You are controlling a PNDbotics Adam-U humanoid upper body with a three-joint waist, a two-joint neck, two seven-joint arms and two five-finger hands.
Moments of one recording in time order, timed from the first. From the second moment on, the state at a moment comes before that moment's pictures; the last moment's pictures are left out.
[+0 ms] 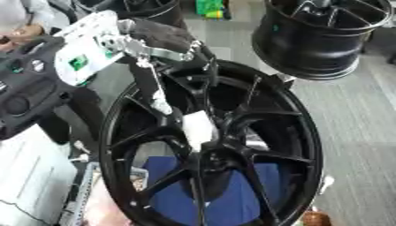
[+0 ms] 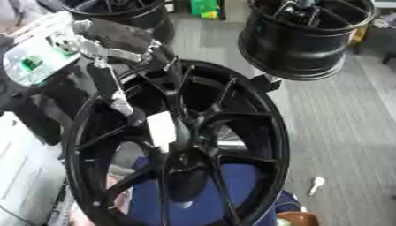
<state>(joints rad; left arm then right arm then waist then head) -1.10 0.63 -0.79 -1.36 -0.27 -0.52 -0.60 -0.13 -0.73 -0.03 -1.99 0.08 0.26 -0.68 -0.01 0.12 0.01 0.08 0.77</state>
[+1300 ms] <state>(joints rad) -1.07 0.62 -0.85 -1.41 -0.23 -0.50 -0.62 -0.13 -0.72 -0.03 -1.99 0.07 0.25 -0.71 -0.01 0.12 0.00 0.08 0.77</state>
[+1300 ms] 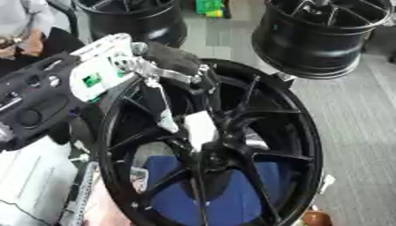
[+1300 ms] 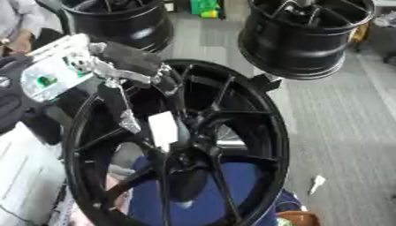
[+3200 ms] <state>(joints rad) -1.04 0.67 -0.66 -1.48 -0.02 -0.42 -0.70 -0.12 -0.70 -0.04 -1.99 0.05 0.26 -0.78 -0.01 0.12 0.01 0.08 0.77</state>
